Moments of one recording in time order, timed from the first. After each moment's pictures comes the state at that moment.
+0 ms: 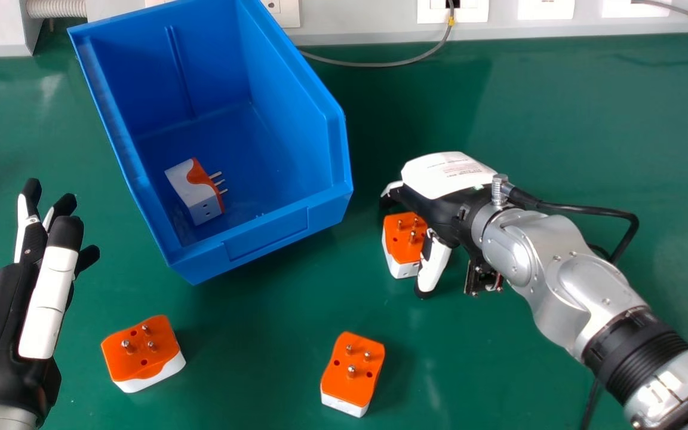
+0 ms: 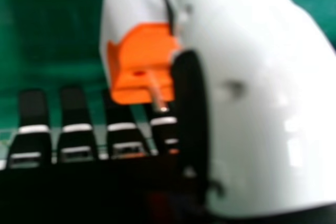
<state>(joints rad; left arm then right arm) 0.41 0.24 0.33 -0.26 -0.18 -0.07 -0.20 -0.68 -0.29 0.60 0.63 -0.85 0.07 0.28</state>
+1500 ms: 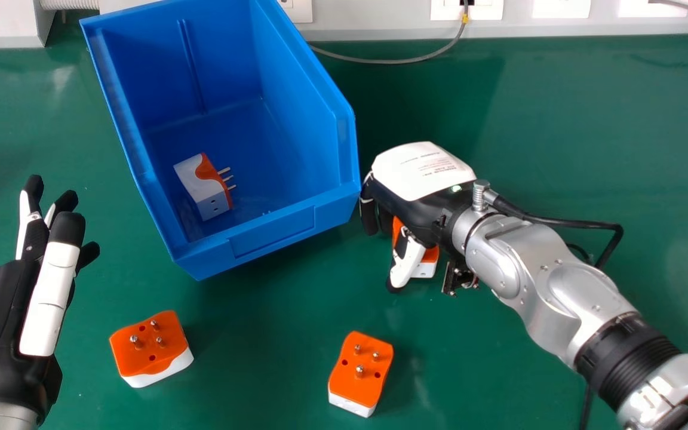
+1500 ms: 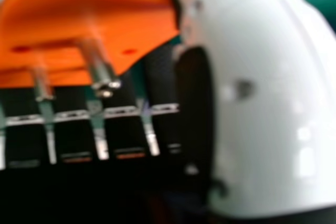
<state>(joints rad) 0.41 0.24 0.33 -0.28 -0.19 -0.05 -0.20 -0.66 -0.30 0.60 0.61 -0.86 -0.03 0.12</state>
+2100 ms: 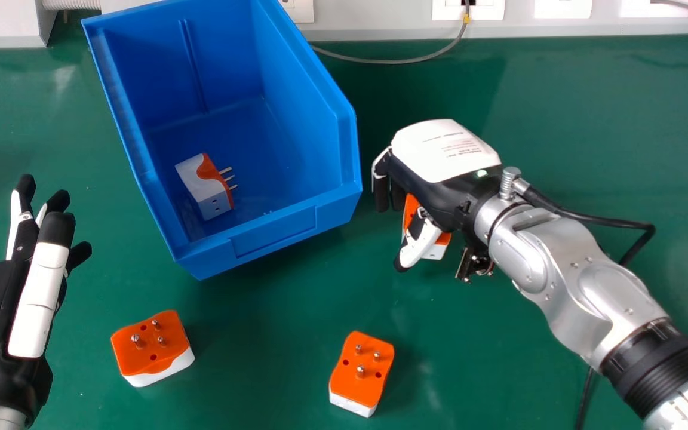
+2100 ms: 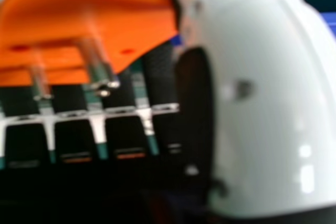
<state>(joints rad) 0.40 0.25 0.36 -0.26 -0.20 -0.06 -0.24 -0.61 -0.36 0.54 0.48 -0.83 -0.03 0.11</state>
